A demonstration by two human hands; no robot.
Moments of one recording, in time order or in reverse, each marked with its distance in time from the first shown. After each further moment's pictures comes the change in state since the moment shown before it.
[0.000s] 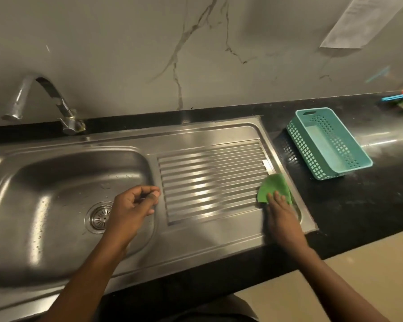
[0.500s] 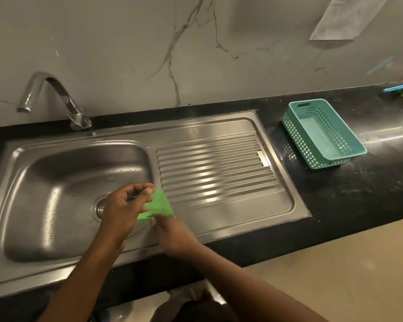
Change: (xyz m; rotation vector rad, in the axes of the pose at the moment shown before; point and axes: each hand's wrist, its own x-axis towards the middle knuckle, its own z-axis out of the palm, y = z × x) left_hand -0.057 0.014 0.008 0.004 0.081 0.050; right_hand -0.080 -0.209 0.078 0.517 -0.442 -0.392
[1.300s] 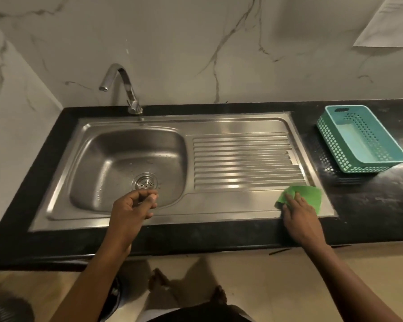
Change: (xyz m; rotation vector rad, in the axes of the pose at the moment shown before) left_hand -0.098 -0.031 -0.062 -0.010 0.167 -0.053; right_hand -0.108 0.151 -0.145 -0.583 0.440 0.325
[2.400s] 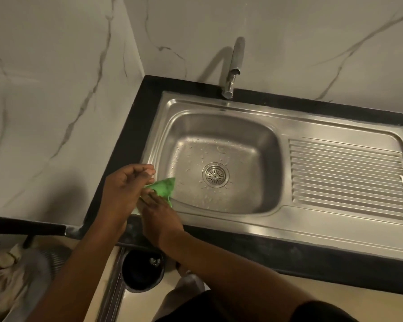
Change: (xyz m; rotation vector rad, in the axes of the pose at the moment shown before) left_hand 0.111 -0.025 -0.268 -0.073 0.187 -0.059; right_hand -0.117 -0.558 0.213 0.098 -0.397 -0.924
